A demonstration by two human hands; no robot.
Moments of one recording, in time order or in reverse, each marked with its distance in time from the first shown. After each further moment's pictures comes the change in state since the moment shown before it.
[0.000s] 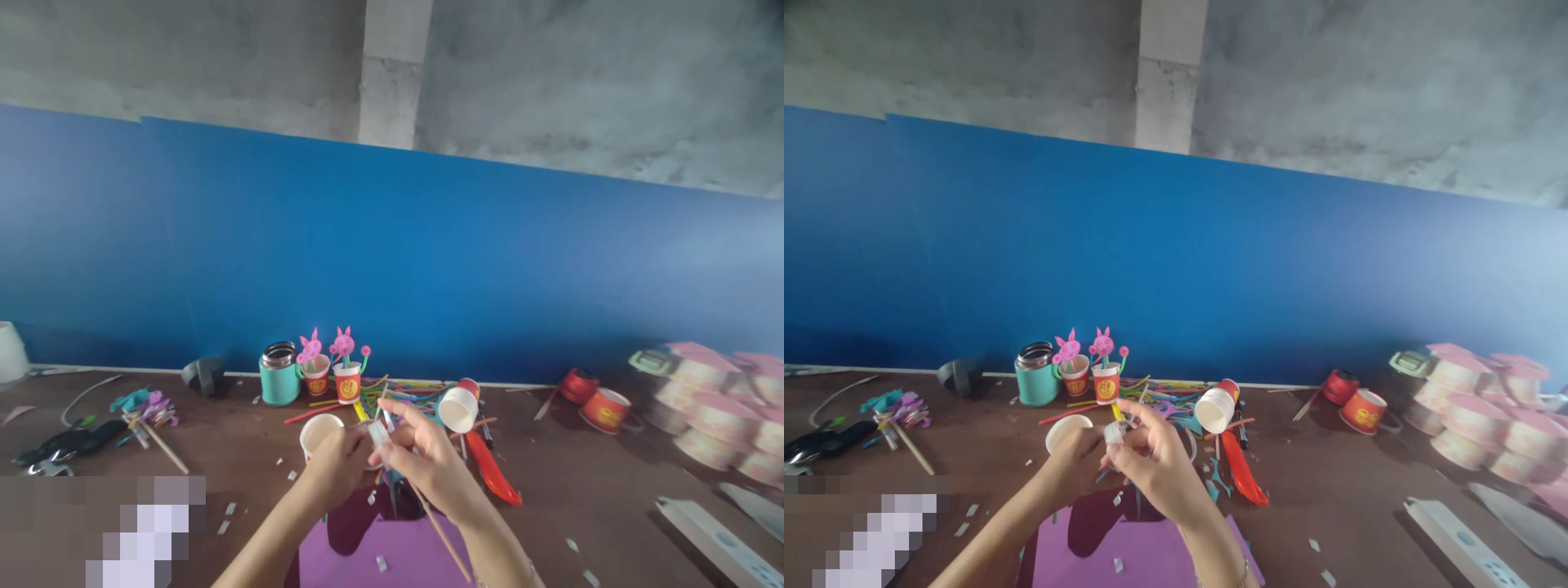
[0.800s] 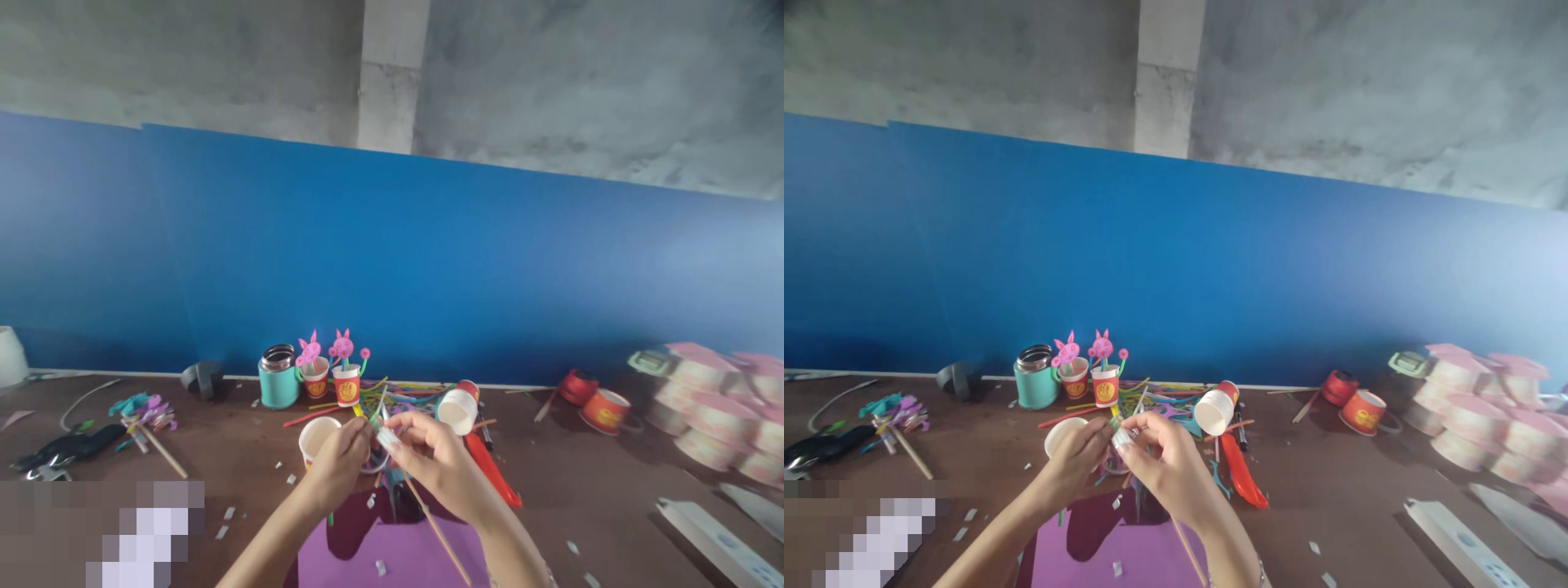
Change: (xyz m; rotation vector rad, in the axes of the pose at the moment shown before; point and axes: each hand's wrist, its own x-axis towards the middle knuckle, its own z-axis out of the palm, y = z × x) left_hand -0.004 0.017 0.000 -0.261 0.098 -0.070; right_hand -0.005 -0.004 -0.014 -0.251 0.020 -0.006
